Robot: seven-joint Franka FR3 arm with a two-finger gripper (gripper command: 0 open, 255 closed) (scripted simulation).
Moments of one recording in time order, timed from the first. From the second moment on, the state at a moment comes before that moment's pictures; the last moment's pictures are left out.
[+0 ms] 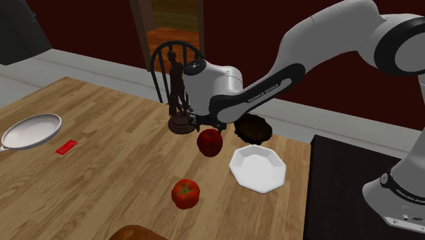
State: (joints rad) arm -0.07 0.68 0.26 -1.54 -0.45 2.11 1.72
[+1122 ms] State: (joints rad) arm -0.07 0.65 0.26 -1.53 -0.44 2.07 1.71
